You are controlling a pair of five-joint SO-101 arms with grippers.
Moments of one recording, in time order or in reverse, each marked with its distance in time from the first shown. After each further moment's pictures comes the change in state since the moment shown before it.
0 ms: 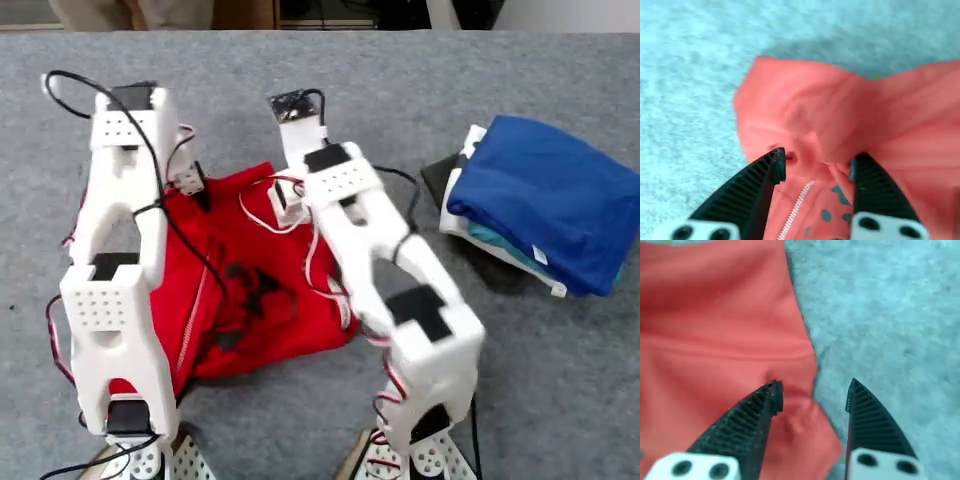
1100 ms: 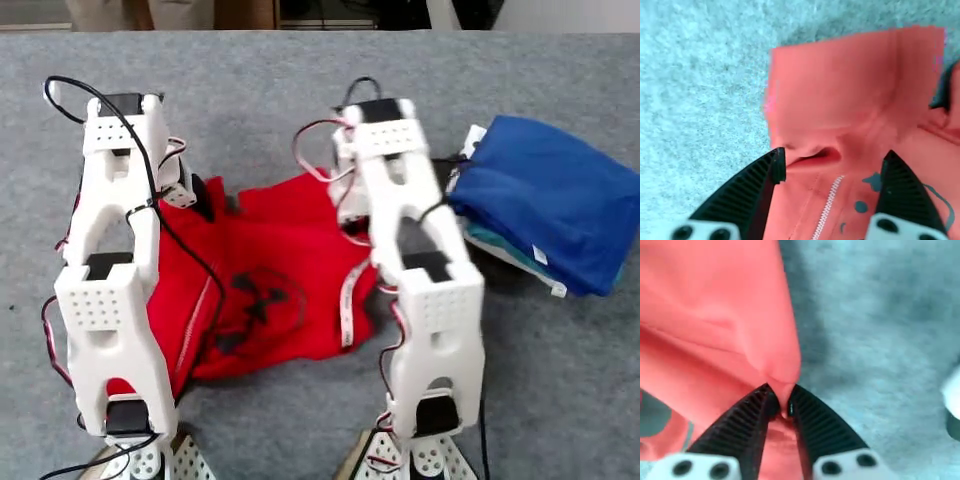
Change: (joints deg) left arm -1.4 0.0 3.4 0.0 -12.3; right arm 15.5 14.3 -26.7 37.9 7.4
